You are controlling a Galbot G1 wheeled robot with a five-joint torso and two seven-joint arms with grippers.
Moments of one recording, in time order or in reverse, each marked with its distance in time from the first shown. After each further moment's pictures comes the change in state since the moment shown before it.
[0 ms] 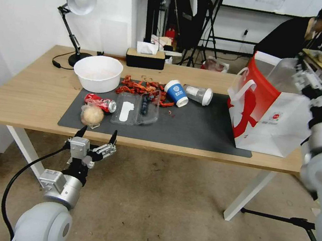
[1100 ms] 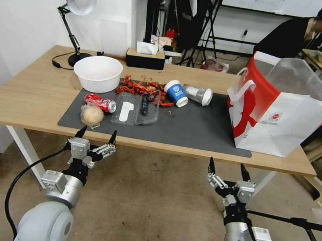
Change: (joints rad) left arm -0.014 0.010 -0.004 0.042 0.000 -0.045 0.001; right arm -0.543 0.226 -0.300 -0.125 -0.581 0.363 0.021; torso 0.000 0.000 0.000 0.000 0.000
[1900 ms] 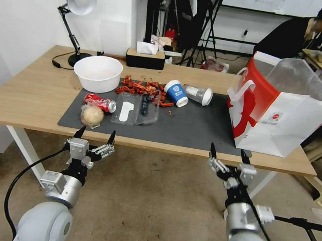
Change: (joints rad) left arm 0.001 -0.003 -0.003 0.006 0.004 -0.008 -0.001; right arm 0.229 -0.096 -0.026 0.010 0.192 -0.175 0.024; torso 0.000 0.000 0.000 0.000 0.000
